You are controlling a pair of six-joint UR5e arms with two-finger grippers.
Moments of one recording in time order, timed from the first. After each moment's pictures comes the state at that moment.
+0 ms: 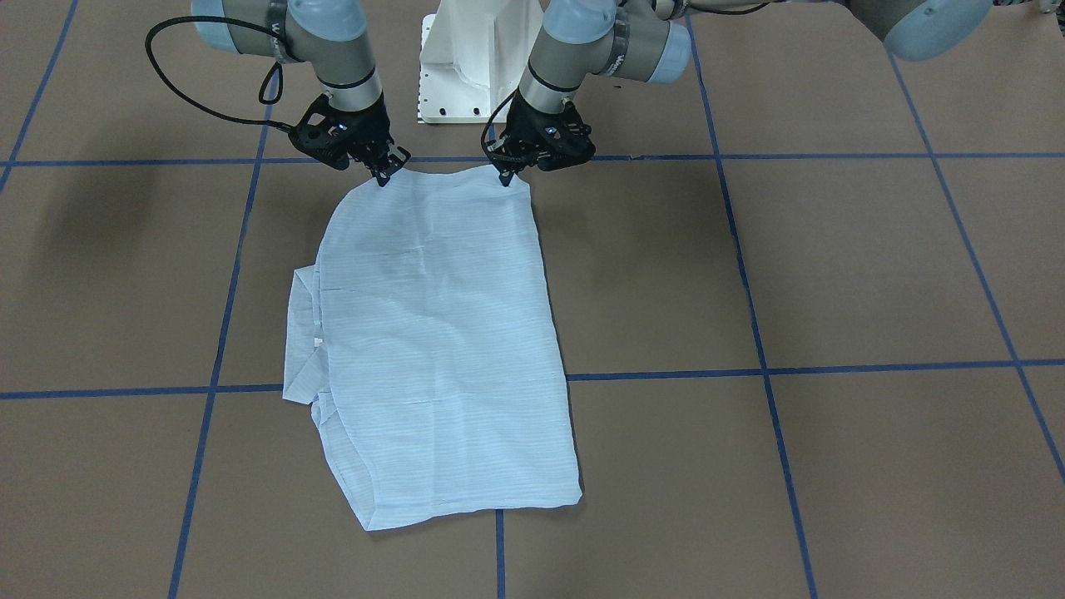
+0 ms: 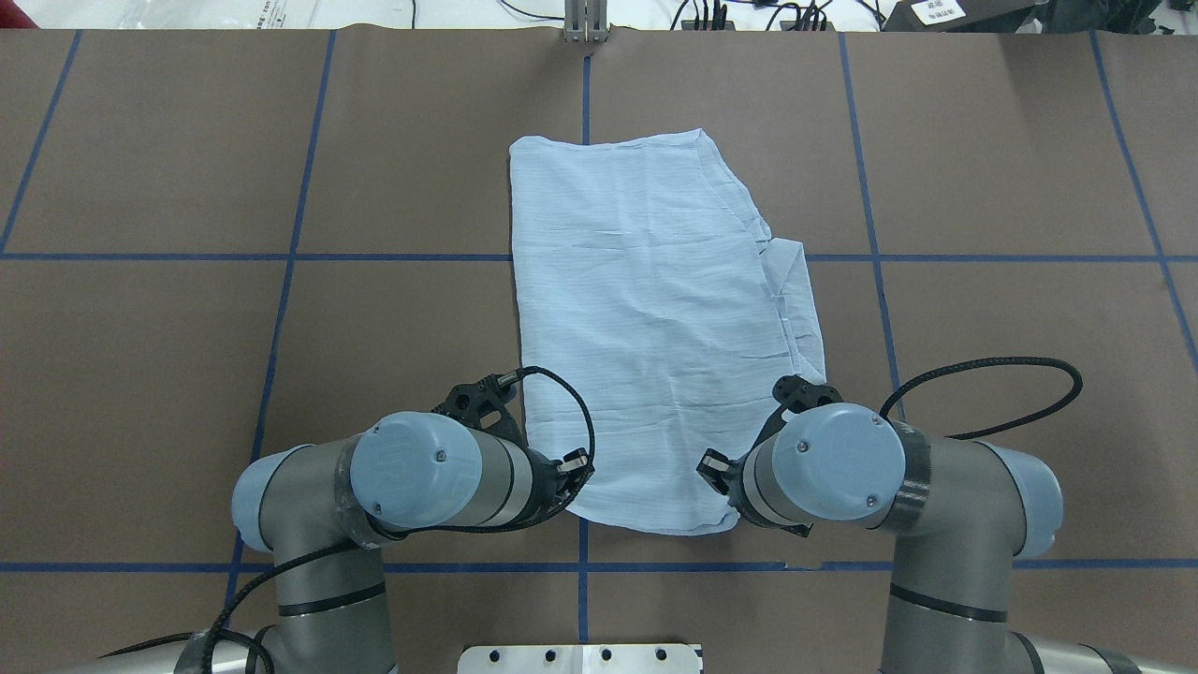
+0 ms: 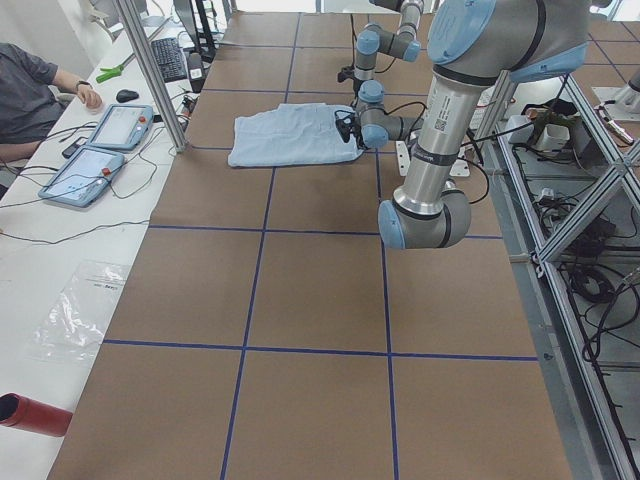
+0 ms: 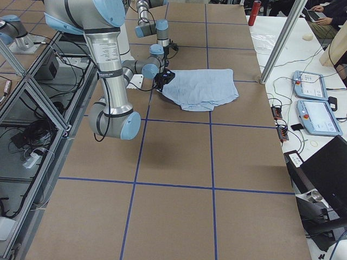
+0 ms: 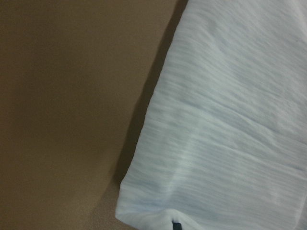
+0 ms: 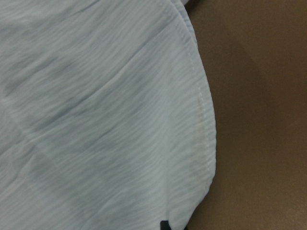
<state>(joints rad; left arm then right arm) -0.27 -2.12 -1.78 -1.91 -1.74 -1.89 0.30 -1.26 2.00 -1.53 1.75 1.94</state>
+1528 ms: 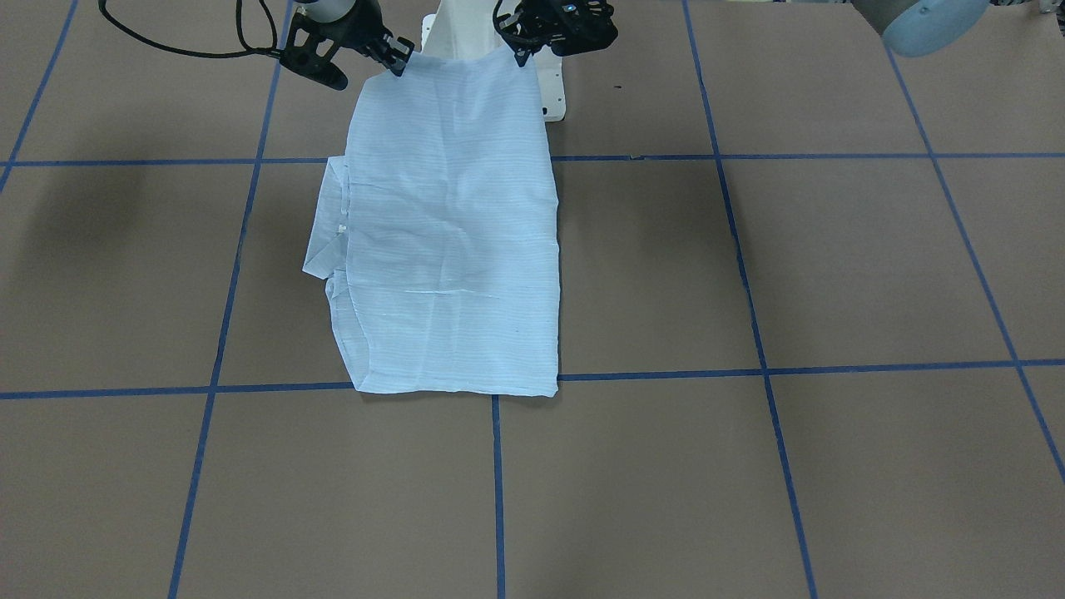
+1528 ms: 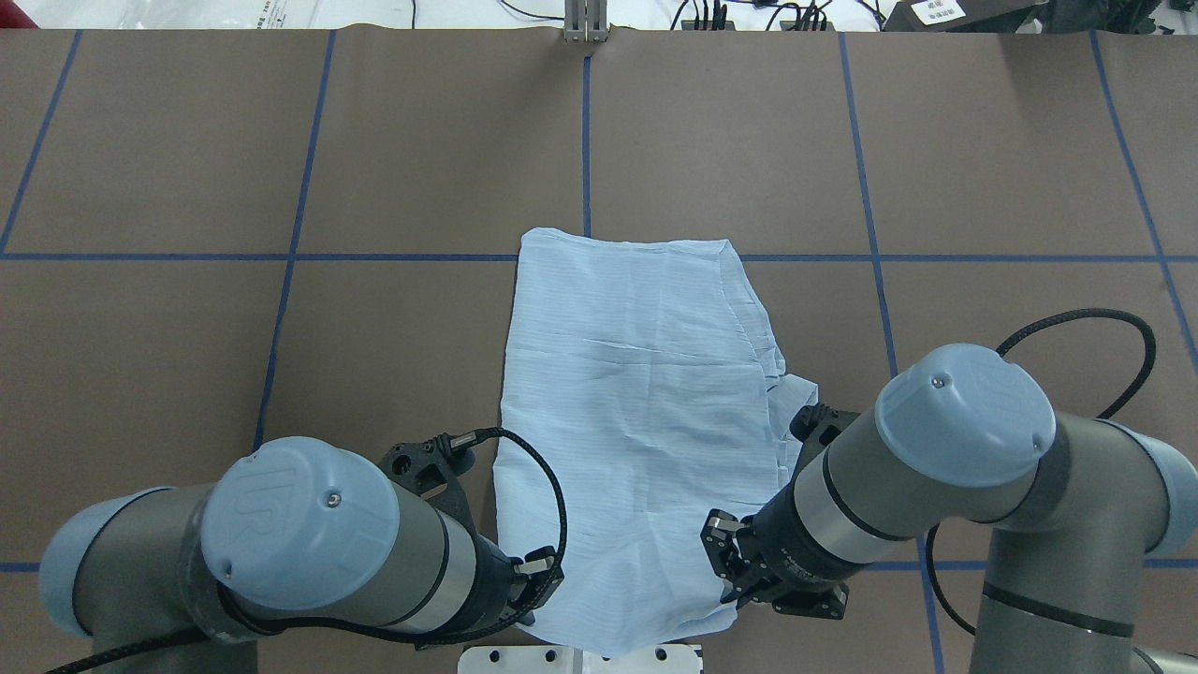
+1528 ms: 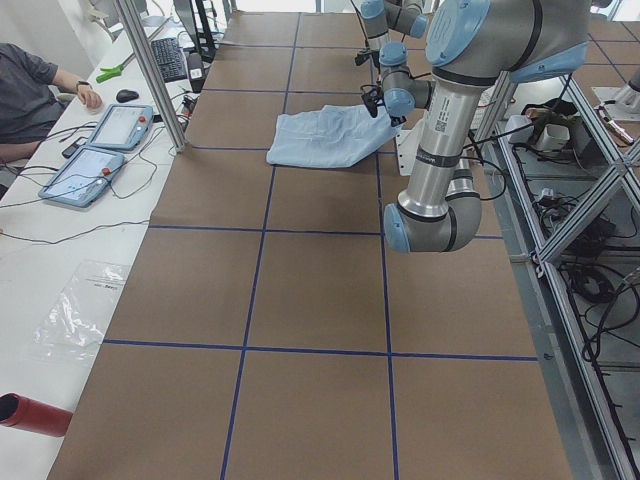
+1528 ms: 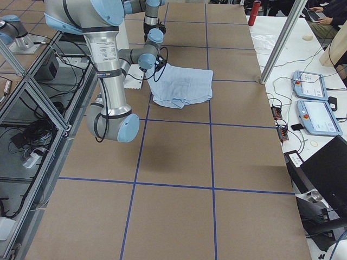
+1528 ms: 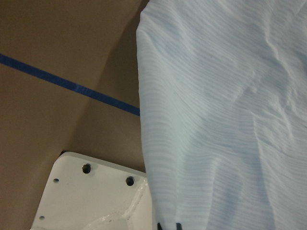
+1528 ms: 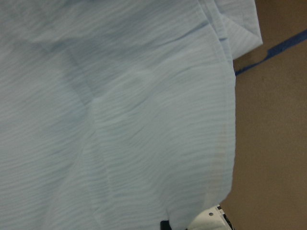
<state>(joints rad) -0.22 -2.10 -2.15 -1.49 -1.91 -1.89 0.38 -1.30 2.20 -1.53 2.18 1.93</state>
